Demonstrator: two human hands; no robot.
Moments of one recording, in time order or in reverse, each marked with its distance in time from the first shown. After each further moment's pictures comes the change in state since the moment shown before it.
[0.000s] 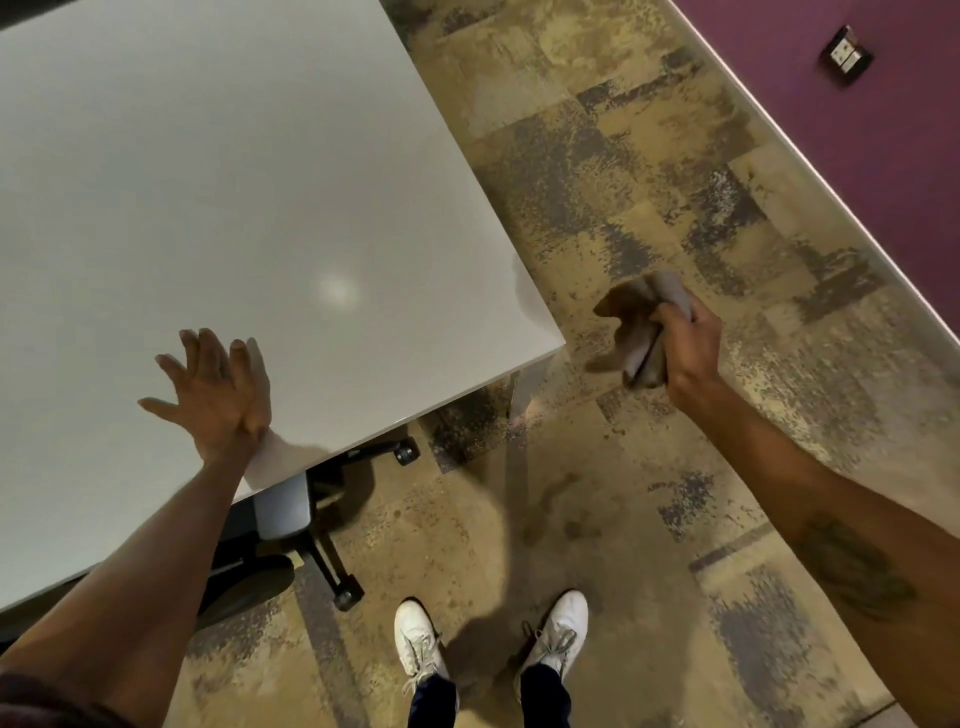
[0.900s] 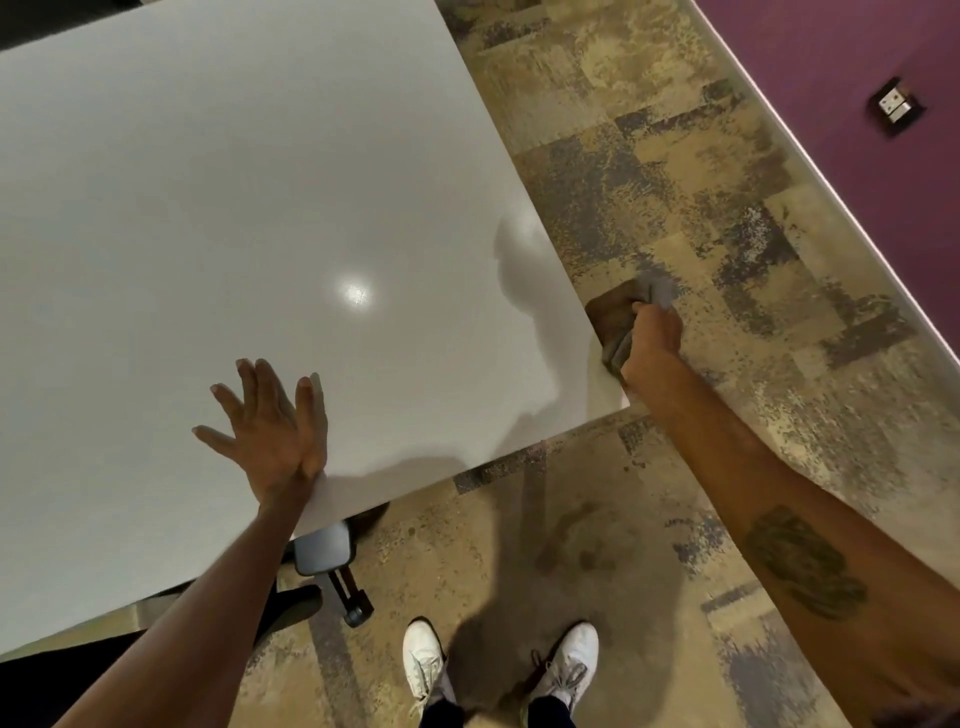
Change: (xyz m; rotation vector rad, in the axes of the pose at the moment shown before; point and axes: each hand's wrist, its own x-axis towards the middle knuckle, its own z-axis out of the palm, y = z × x) left_hand -0.010 0.014 -0.020 -0.083 -0.055 -0.012; right_hand 0.059 -0.024 0.147 -0.028 0.249 0.516
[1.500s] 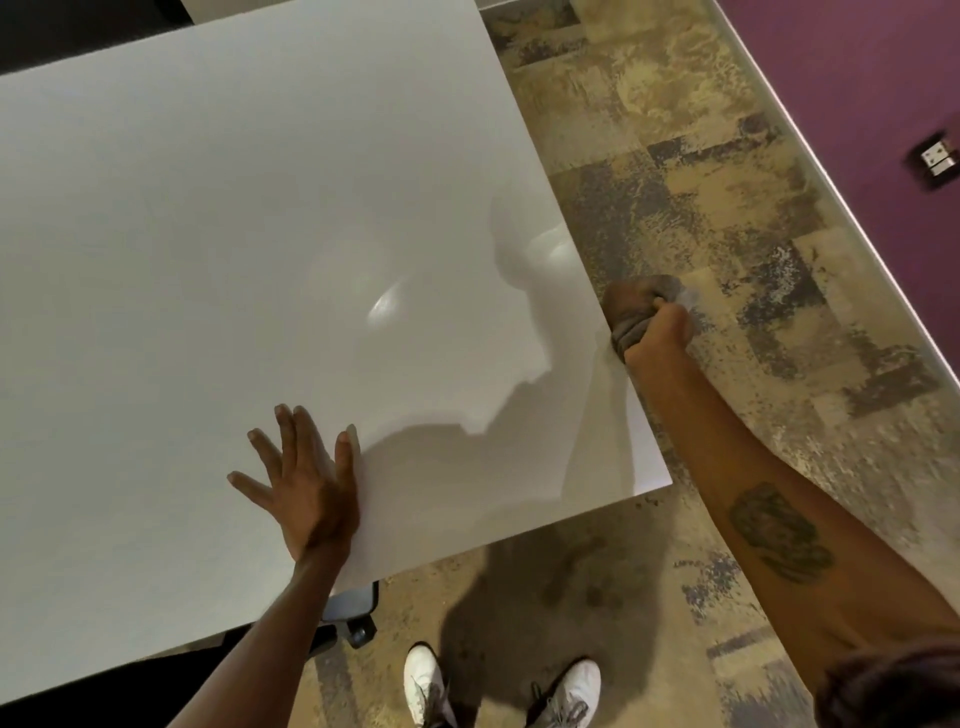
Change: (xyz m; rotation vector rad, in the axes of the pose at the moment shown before) left_hand 0.003 0.003 -0.009 -0.064 -0.108 -0.042; right_hand 0.015 -0.054 0.088 0.401 -0.021 0.012
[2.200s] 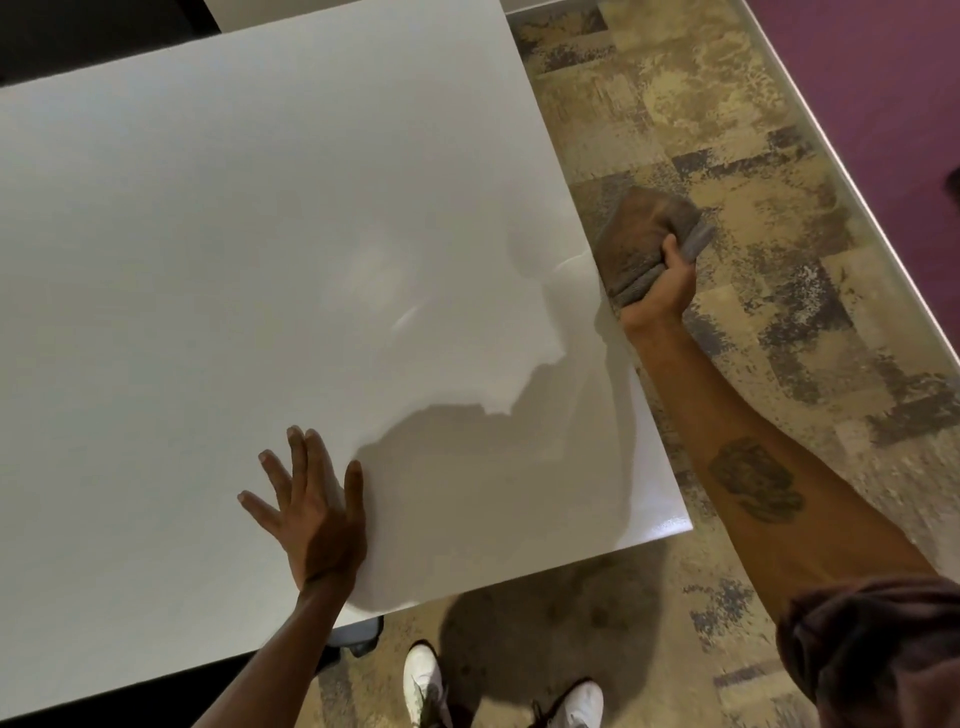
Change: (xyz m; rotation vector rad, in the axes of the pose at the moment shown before) left_hand 0.000 0.004 -0.007 0.033 -0.012 0.024; right_hand -0.004 -0.034 0.087 0.323 -0.388 -0.012
